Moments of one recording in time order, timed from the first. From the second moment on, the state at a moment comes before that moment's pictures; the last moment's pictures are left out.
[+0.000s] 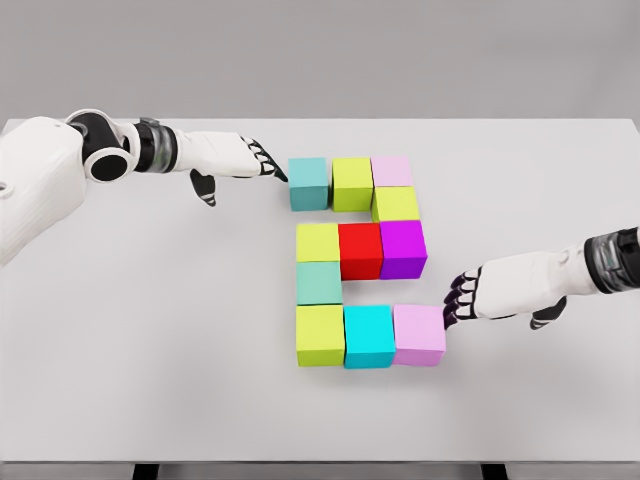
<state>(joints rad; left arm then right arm) -1.12 0.45 -1.16 -0.88 -0.54 -0.61 -0.41 -1.05 -1.10 1.36 -1.71 0.27 -0.61 0.61</state>
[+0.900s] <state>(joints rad) -1.12 0.45 -1.16 -0.88 -0.54 -0.61 -0.41 -0.21 -0.81 0.23 -1.38 -0.53 -0.61 0.61</state>
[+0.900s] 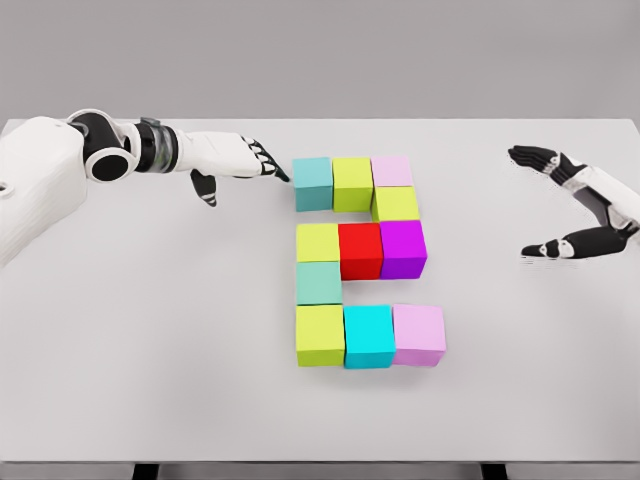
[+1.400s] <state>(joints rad) -1.13 0.60 -1.14 -0.88 -0.52 -0.61 -0.40 -0.15 -0.70 0.13 -1.35 -0.39 -0.61 0.61</state>
